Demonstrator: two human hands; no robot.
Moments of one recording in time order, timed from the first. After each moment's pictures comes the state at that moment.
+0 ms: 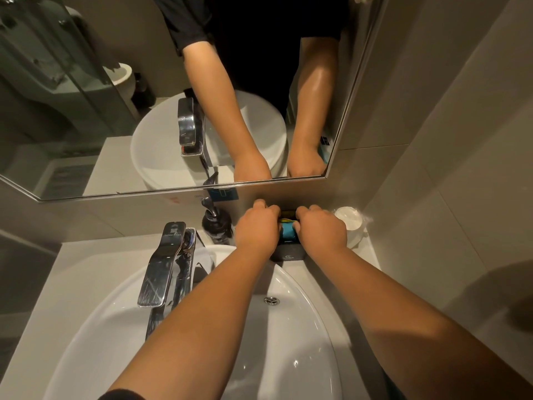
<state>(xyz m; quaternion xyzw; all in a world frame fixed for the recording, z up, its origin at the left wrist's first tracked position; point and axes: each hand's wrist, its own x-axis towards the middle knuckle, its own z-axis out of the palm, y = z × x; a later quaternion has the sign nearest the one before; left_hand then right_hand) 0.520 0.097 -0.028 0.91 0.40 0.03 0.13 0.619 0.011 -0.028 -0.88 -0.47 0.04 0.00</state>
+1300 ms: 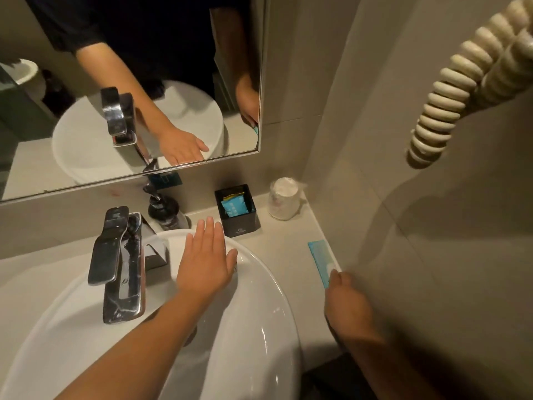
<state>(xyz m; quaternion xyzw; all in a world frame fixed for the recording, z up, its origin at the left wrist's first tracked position) 0.433 0.034 -0.075 0.95 0.30 -0.01 0.06 0.555 -0.218 -0.075 -0.96 -0.21 0.17 -0.04</state>
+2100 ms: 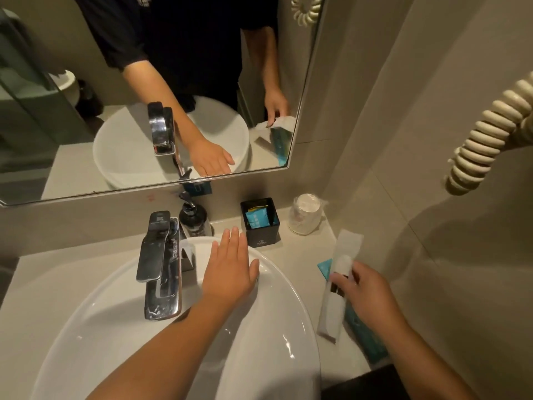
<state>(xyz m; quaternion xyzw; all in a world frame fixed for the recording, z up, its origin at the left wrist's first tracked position) 0.431 0.031 -0.059 0.94 0.31 0.00 0.12 0.567 -0.188 0.008 -0.90 -0.16 0.25 0.33</state>
